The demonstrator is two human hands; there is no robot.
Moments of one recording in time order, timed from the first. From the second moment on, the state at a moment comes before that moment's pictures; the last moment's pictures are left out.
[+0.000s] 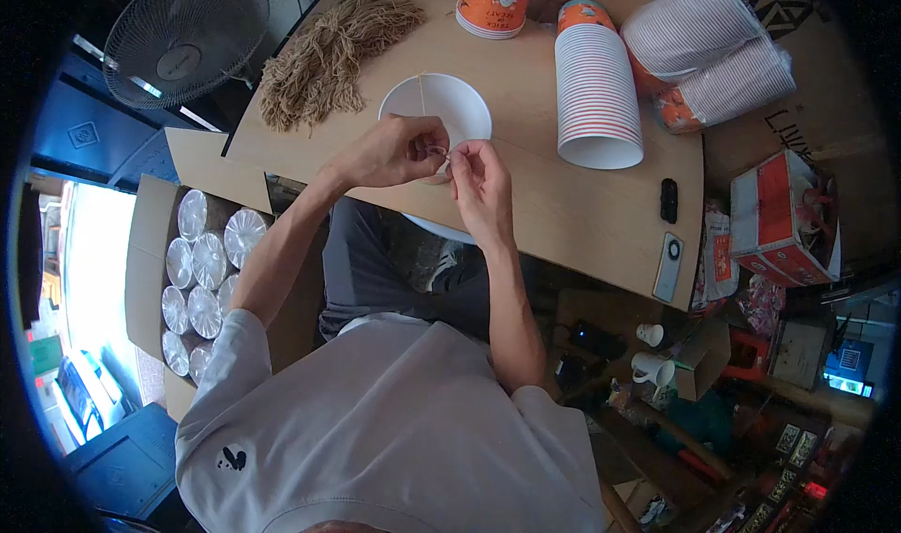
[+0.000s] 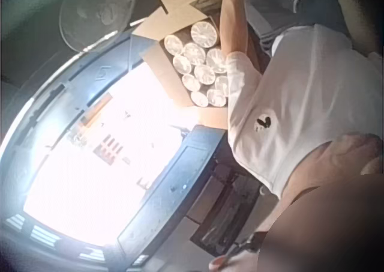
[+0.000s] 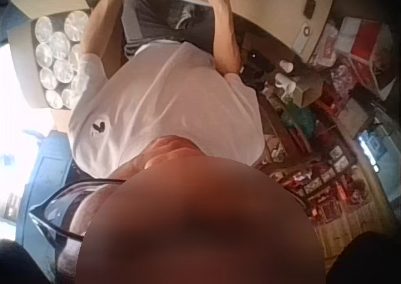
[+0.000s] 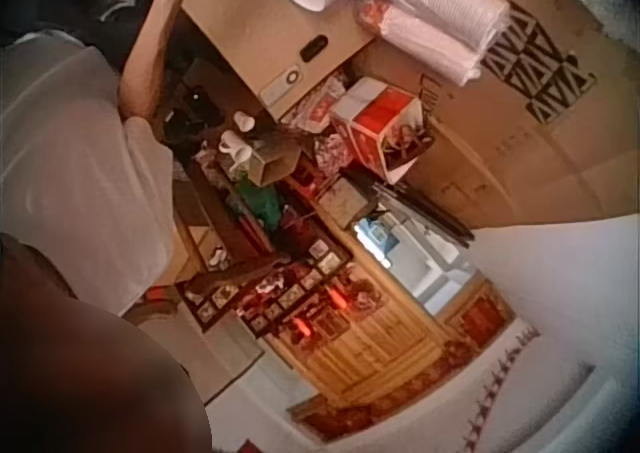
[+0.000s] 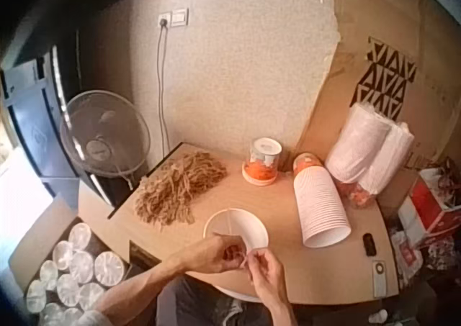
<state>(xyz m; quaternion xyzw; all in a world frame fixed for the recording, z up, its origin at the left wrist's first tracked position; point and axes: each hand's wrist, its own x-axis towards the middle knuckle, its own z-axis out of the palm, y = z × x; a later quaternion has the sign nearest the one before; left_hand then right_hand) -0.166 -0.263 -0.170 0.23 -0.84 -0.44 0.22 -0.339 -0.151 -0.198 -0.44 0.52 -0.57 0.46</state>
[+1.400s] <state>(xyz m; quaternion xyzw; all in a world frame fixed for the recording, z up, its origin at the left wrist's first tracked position) -0.159 -0.269 -0.176 0.25 -0.77 -0.55 0.20 -0.335 -0.152 -0.201 -0.44 0.53 -0.57 0.45</state>
